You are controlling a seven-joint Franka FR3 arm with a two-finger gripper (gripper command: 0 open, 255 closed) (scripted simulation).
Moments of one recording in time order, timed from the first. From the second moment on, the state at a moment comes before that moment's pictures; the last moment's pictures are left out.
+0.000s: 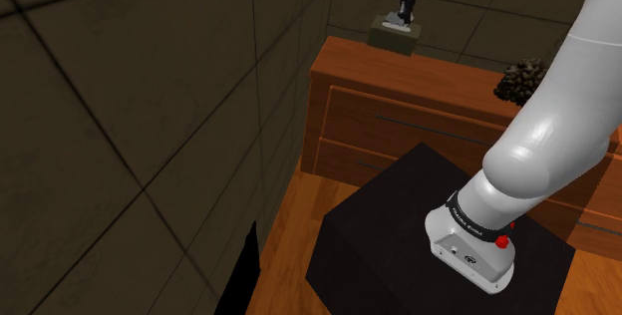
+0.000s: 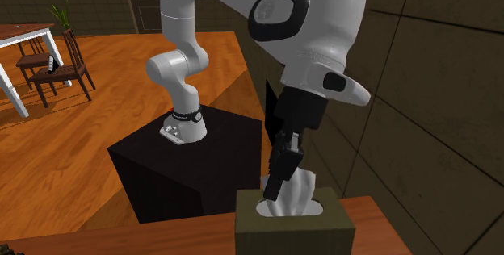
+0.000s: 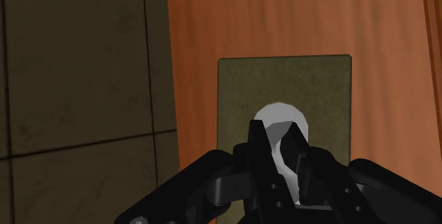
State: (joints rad) arm -0.22 0.23 -0.24 -1.76 -0.58 2.08 -0.55
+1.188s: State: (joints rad) arm -0.21 0.20 -0.23 -1.57 -0.54 1.89 -0.66
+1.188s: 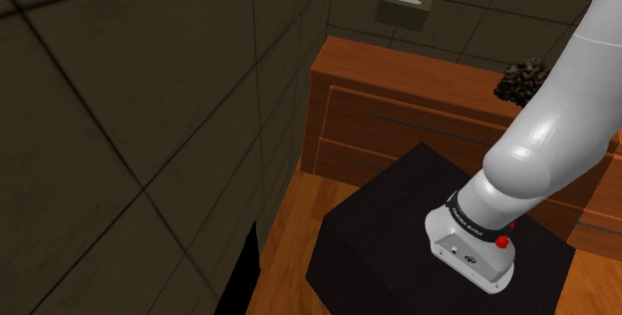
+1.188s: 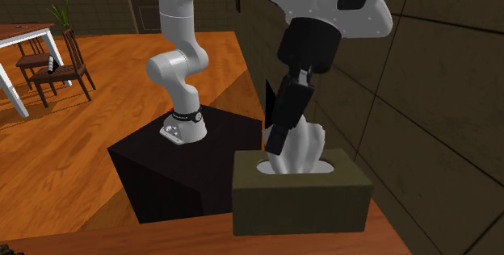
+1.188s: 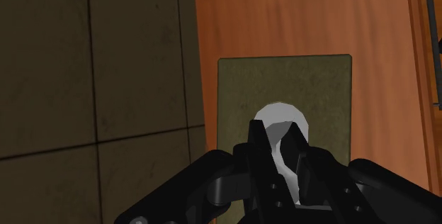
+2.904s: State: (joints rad) arm -0.50 0.19 -0.40 -1.57 -0.41 2.11 -1.09
